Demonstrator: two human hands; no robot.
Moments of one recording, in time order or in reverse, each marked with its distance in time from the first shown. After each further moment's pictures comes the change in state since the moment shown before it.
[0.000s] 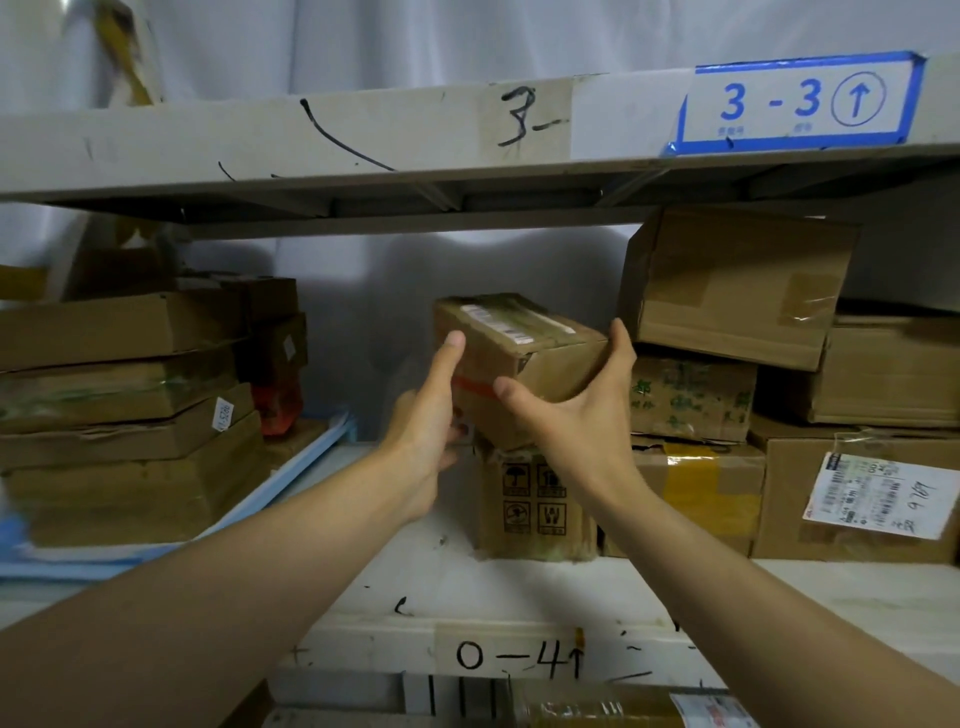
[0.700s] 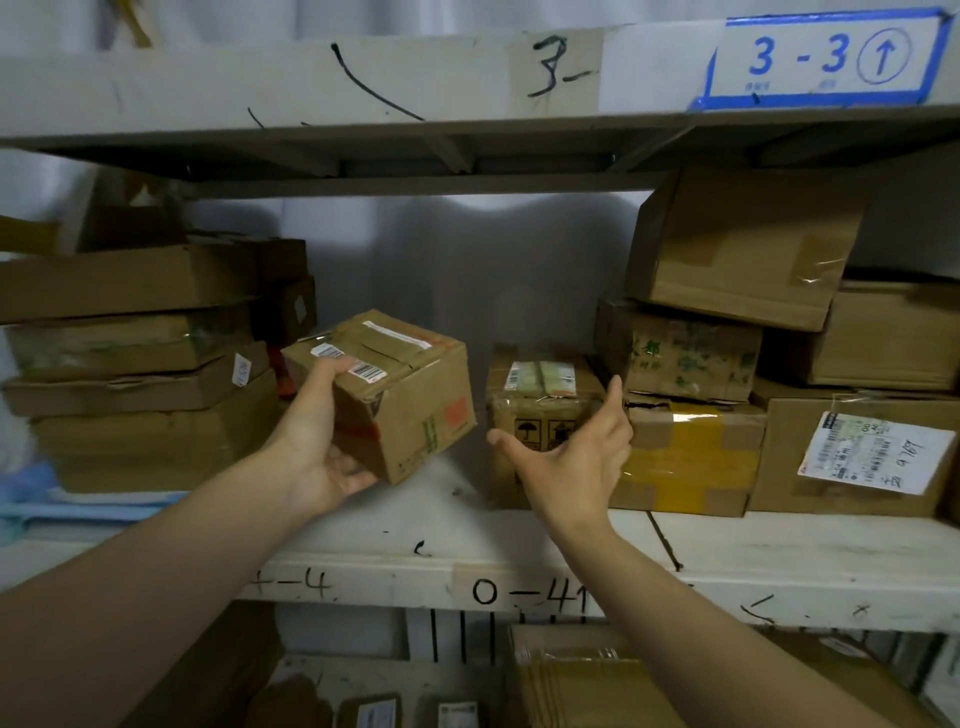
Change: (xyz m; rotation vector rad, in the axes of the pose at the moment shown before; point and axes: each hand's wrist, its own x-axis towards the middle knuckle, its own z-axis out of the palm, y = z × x) left_hand -0.020 -0.013 -0.094 -0.269 0.169 -0.202; right_hand -0.061 0.045 0.032 -0.338 0.117 0.176
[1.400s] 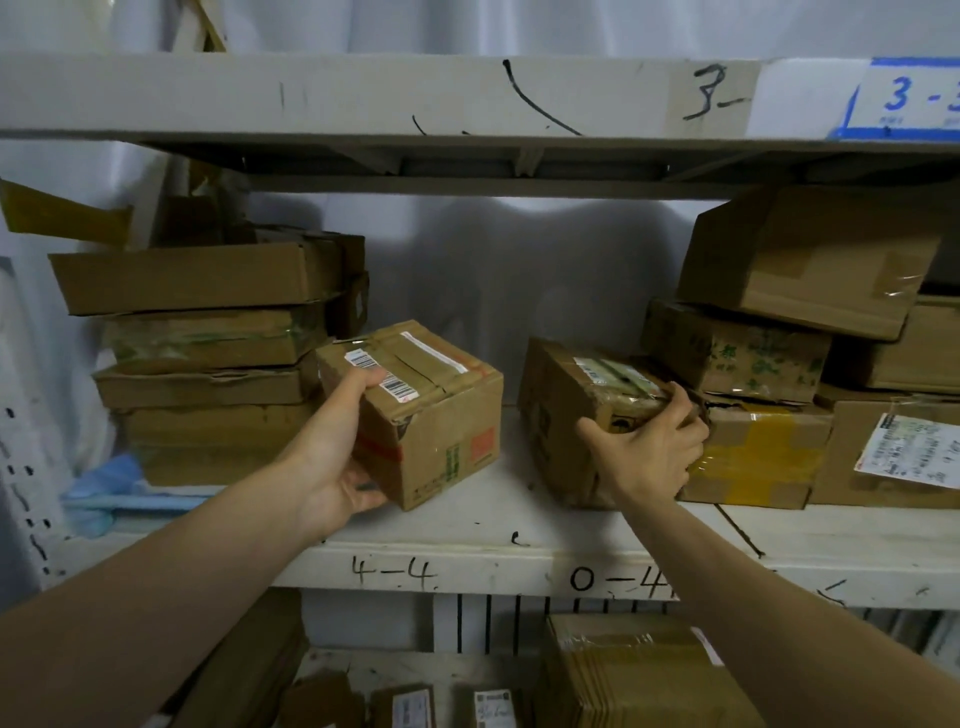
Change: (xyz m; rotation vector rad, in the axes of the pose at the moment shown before) left_hand 0.008 0.032 -0.094 0.096 -0.094 -0.045; right_hand 0.001 -0.020 0.033 -0.146 0.173 0.160
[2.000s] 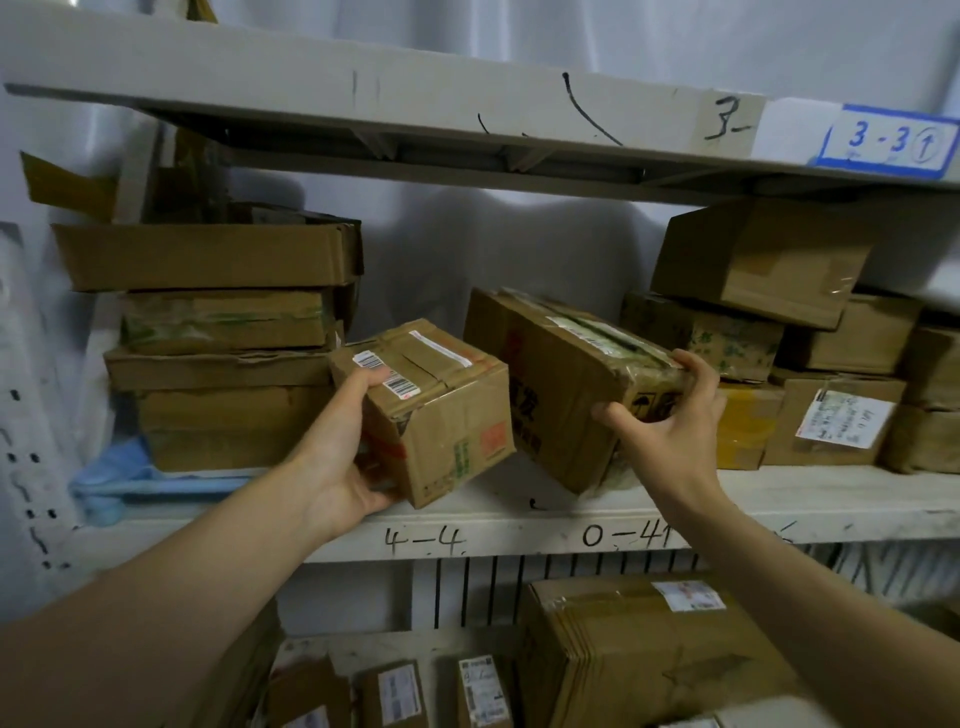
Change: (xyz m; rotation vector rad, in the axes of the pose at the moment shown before) left_hand -0.011 0.004 -0.051 -0.073 -0.180 -0.109; right_hand -0.068 -0.037 -0.063 0.251 -0.053 -0.239
